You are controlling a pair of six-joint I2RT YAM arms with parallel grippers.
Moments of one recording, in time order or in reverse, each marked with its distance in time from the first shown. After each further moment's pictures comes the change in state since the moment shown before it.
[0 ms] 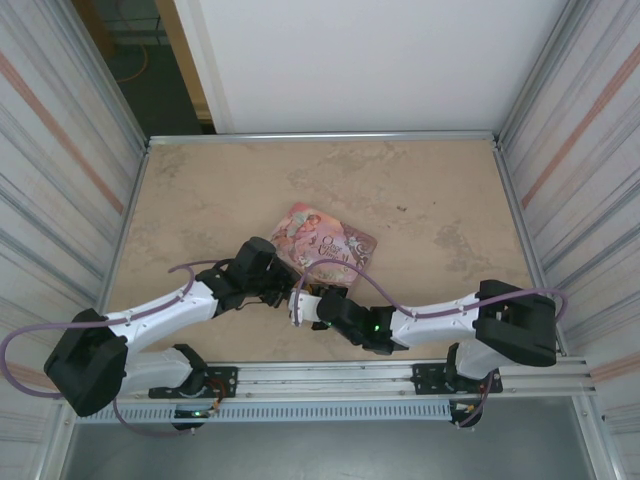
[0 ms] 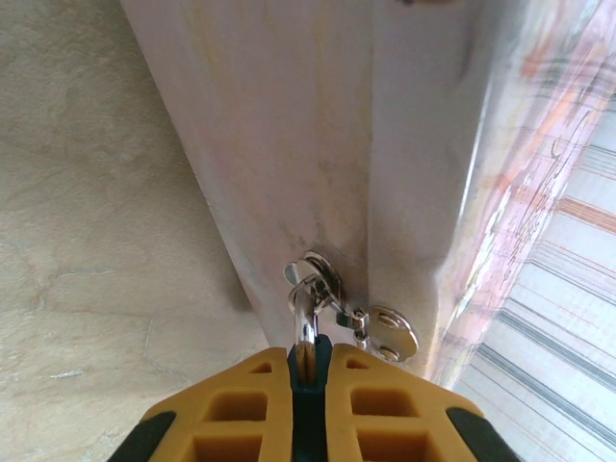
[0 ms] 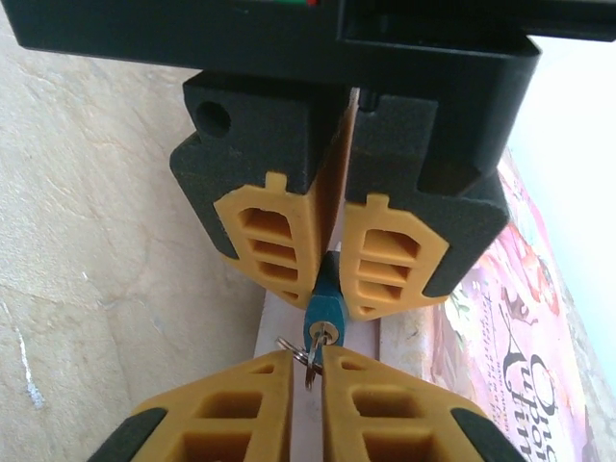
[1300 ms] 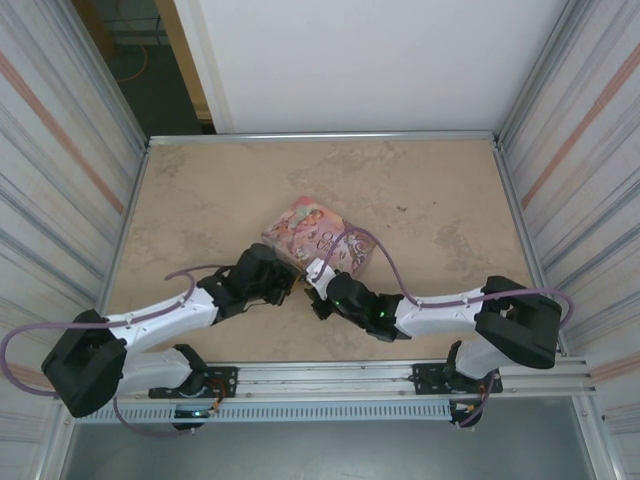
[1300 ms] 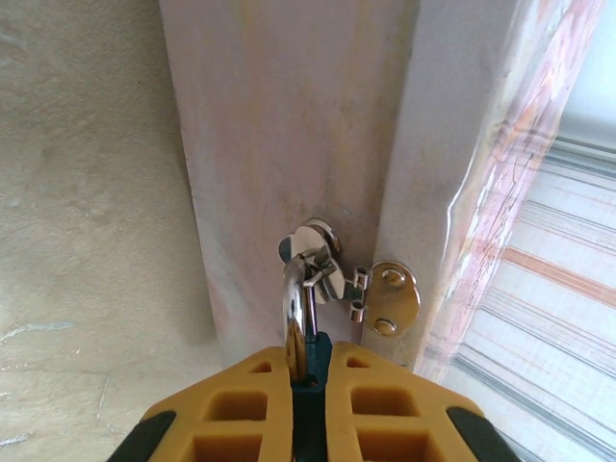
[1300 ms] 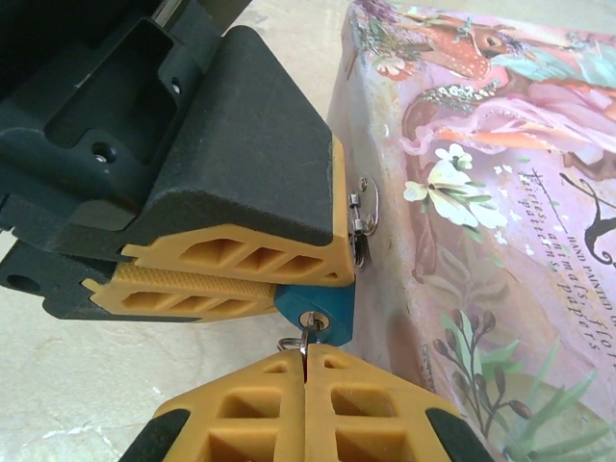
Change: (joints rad) left arm -0.064 -0.016 -0.061 0.132 -0.171 -0.104; right arm -0.150 -0.025 -0.025 0.044 -0.234 0.615
